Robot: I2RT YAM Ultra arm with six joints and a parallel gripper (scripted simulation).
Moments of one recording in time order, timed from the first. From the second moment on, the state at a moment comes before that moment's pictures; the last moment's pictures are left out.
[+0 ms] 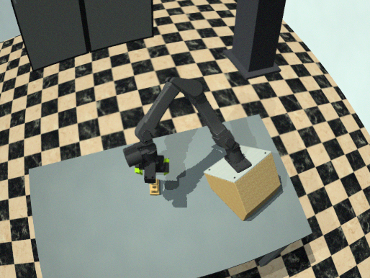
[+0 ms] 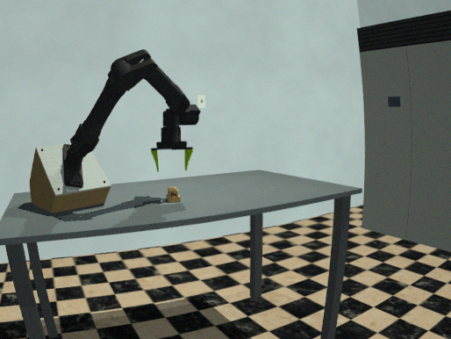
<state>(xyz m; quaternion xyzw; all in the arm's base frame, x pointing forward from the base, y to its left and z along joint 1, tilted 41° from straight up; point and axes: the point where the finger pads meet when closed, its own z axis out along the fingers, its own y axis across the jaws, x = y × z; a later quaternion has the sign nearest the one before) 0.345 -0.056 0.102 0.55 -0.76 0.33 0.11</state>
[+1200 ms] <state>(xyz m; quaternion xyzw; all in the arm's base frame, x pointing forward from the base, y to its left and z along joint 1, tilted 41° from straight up) 0.343 -0.041 0.123 0.55 -0.76 0.34 0.10</state>
